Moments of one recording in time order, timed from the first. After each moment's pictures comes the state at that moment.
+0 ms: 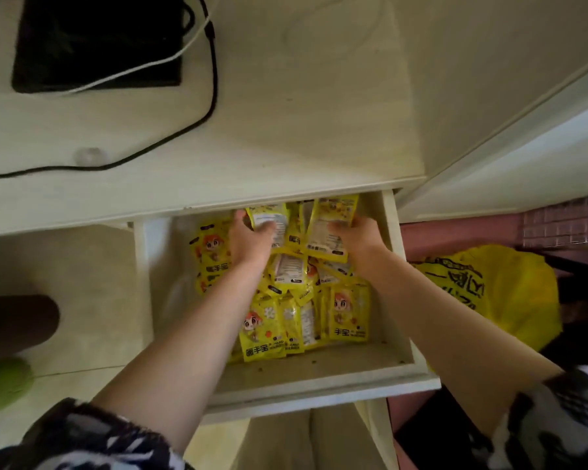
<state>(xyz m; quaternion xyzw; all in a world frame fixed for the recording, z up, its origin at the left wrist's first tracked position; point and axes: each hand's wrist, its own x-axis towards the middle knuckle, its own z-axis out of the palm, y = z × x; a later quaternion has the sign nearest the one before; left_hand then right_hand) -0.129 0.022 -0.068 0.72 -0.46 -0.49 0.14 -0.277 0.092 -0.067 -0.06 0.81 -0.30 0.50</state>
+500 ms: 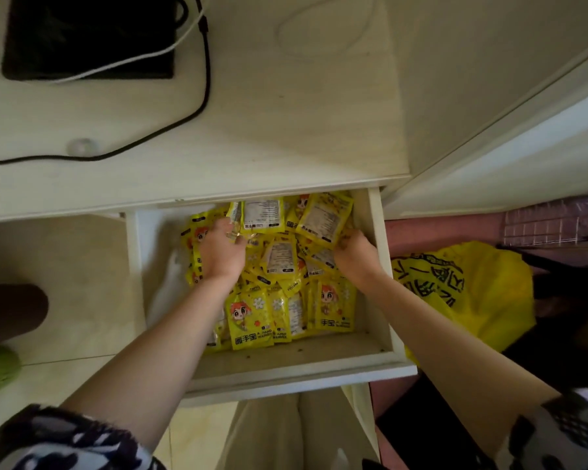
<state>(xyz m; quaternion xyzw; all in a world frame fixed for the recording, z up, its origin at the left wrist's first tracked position) -0.090 0.030 -0.075 0.70 -0.61 -0.38 0.07 -0.274 0.130 -0.048 -0.21 0.84 -0.16 0.47</state>
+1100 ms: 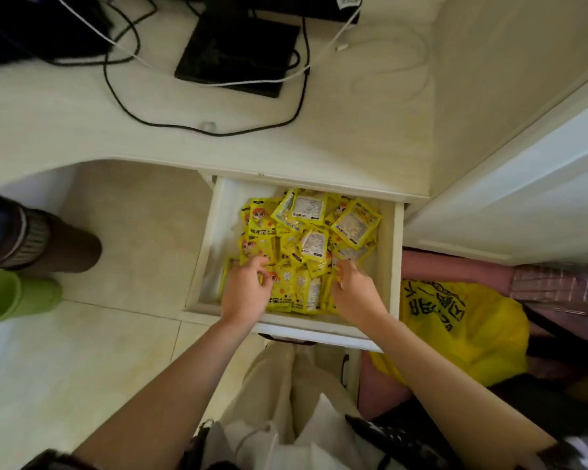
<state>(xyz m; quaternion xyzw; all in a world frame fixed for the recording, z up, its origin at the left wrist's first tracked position) -0.015 0.166 0.014 0.67 -0.66 -0.31 0.10 -0.206 0.210 0.030 -0.47 0.77 -0.07 0.42</state>
